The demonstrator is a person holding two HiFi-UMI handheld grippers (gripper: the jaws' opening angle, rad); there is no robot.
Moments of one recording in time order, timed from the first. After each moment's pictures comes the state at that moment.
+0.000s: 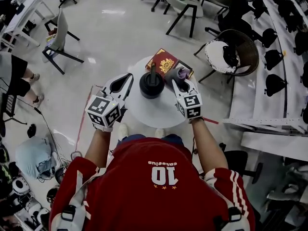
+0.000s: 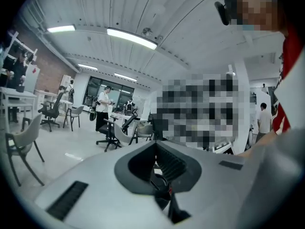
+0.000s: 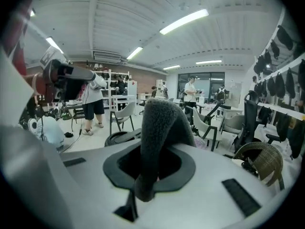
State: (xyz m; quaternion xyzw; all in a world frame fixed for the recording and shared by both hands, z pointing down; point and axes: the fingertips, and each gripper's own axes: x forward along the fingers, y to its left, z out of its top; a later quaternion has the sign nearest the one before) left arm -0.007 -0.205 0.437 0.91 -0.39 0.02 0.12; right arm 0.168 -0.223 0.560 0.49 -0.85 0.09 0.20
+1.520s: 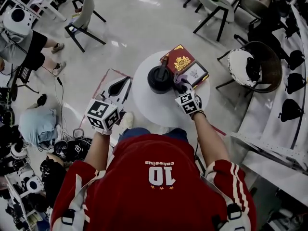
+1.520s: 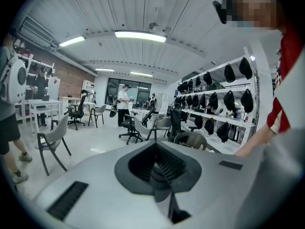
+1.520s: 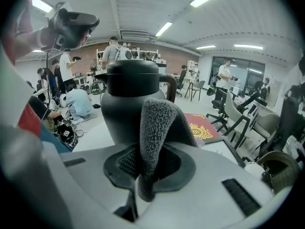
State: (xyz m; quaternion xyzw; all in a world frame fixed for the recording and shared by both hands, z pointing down) left arm -0.024 -0.166 0.472 0.85 -0.51 0.08 0.12; right arm 0.148 -0.222 0.729 0.30 -0.89 0.08 0.34
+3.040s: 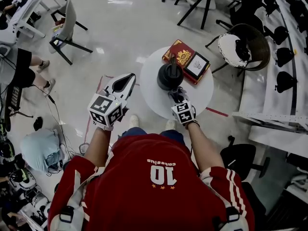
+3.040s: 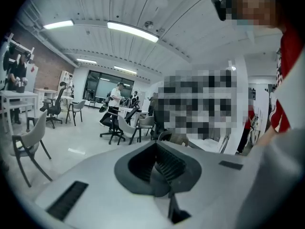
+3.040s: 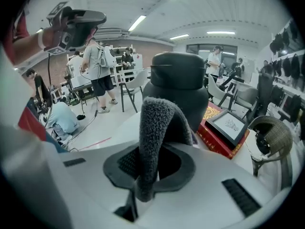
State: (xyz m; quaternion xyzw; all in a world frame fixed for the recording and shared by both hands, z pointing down) left arm -0.094 -0.186 0.468 0.91 -0.38 0.07 0.14; right arm 0.069 -0.139 0.736 0.42 -0.82 0.19 0.33
